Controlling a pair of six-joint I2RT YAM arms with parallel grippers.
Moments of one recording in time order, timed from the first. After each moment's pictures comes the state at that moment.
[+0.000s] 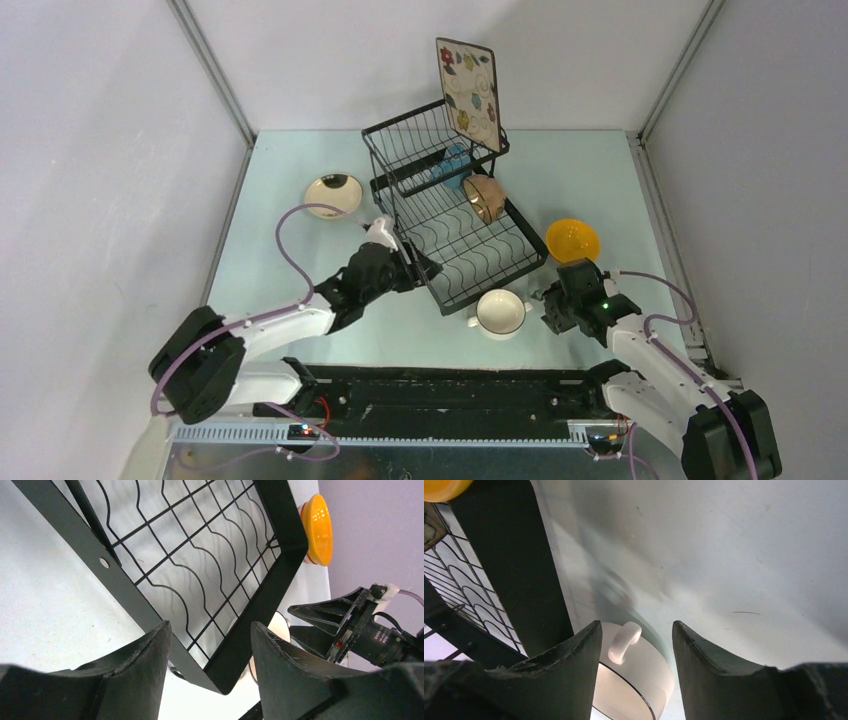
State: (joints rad) left arm -0.75 1.27 0.52 0.30 -0.03 -0.90; right arm 0.37 0.89 0.41 -0.55 0.12 1.49
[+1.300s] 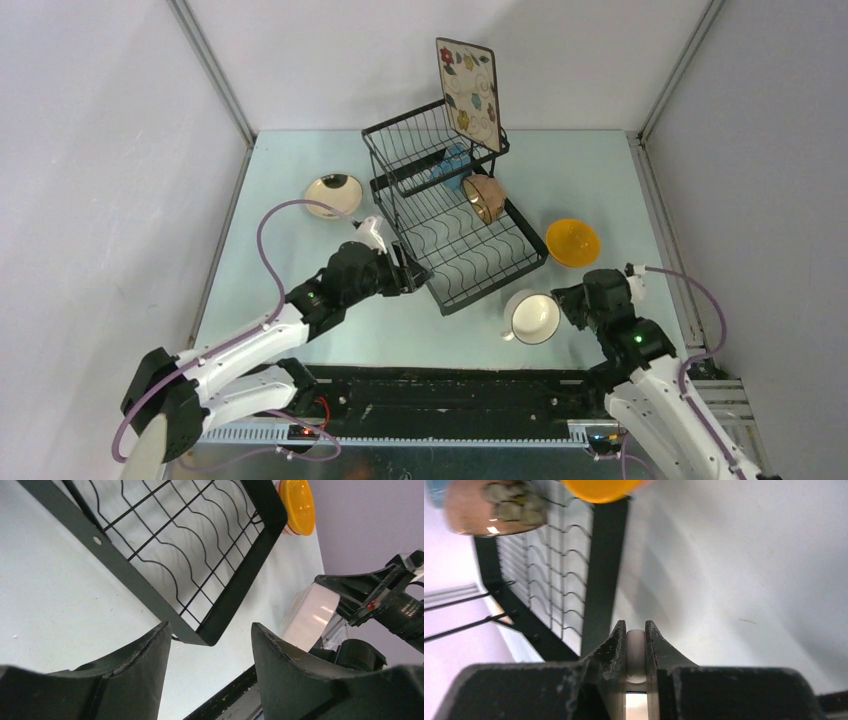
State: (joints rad) left arm -0.74 0.99 0.55 0.00 0.02 -0.81; right arm 0.37 0.55 0.44 -0.69 0.22 1.33
